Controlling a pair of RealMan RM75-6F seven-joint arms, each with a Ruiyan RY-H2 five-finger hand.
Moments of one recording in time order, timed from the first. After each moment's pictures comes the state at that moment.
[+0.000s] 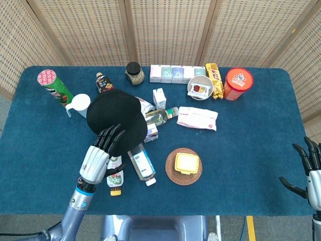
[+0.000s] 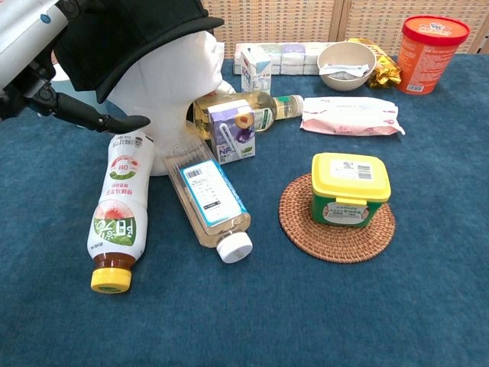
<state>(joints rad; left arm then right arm) -0.36 -1.71 -0.20 -1.65 1.74 1.40 0.29 0.01 -1.12 0.10 -1.54 -1.62 1.71 0.11</state>
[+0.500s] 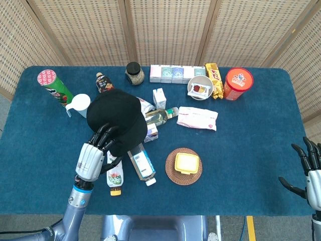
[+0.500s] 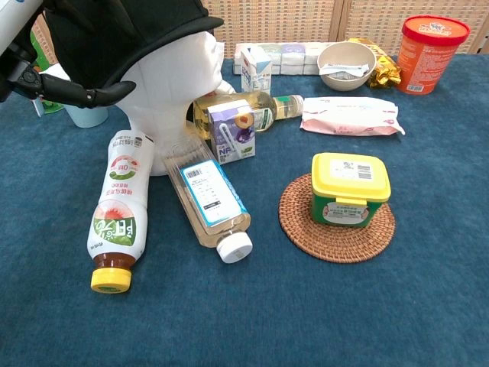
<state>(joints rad) -0.38 -1.74 -0.20 -1.56 1.75 1.51 0.24 0.01 -1.12 0.10 -1.54 -1.62 1.71 0.11</state>
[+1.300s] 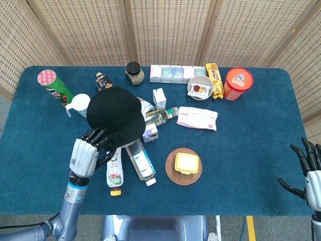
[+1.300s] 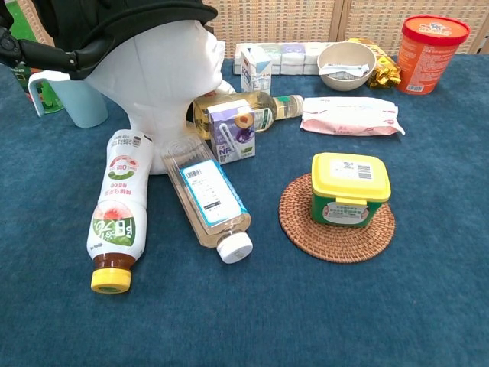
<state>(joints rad) -0.42 -1.72 -0.23 -1.50 1.77 1.58 0.27 0.01 -1.11 0.09 -1.55 -1.63 1.70 0.13</state>
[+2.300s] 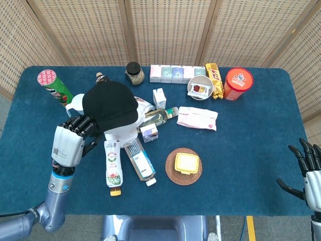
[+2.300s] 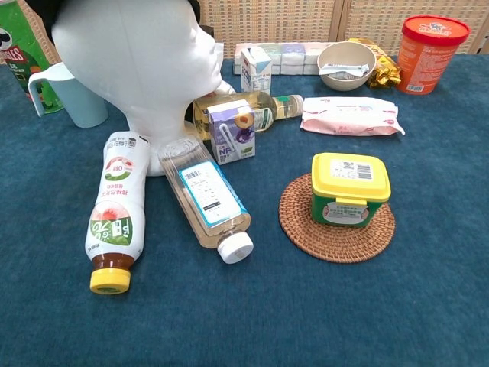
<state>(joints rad) -0.48 -1.54 -0.32 -1.58 1.77 1.61 0.35 0.02 -1.10 0.08 -1.55 -1.63 1.70 0.14</state>
